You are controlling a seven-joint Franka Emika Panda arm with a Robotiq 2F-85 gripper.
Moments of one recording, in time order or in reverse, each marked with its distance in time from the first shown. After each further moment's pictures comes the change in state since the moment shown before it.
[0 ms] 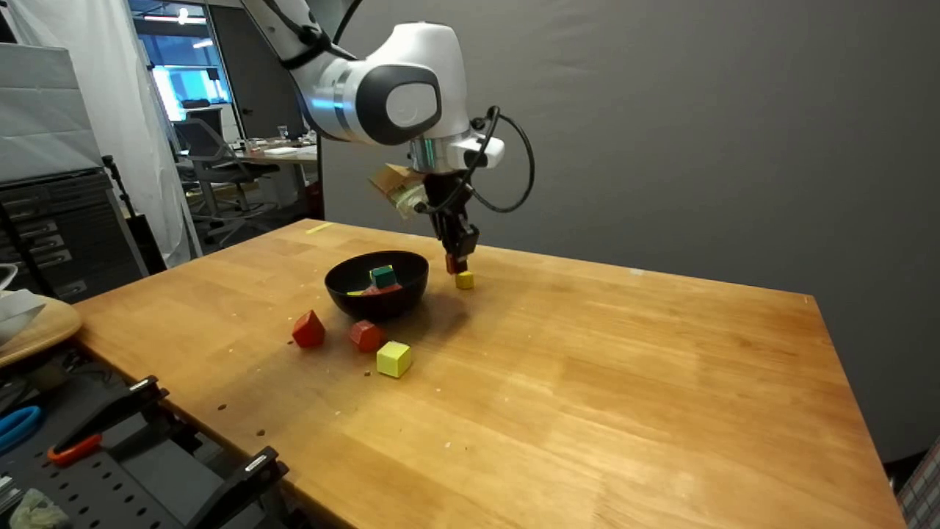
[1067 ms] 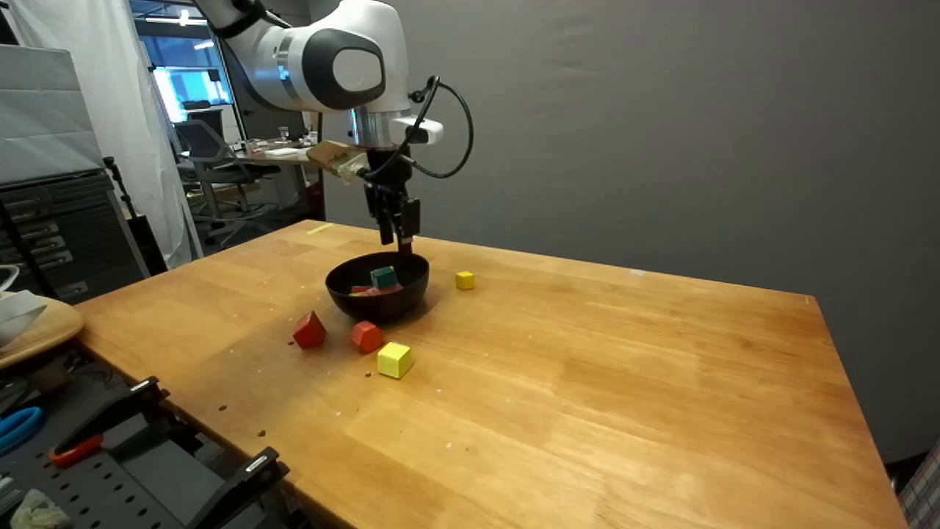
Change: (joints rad) arm 0.117 -0.119 0.023 -0.058 -0.023 -0.162 0.011
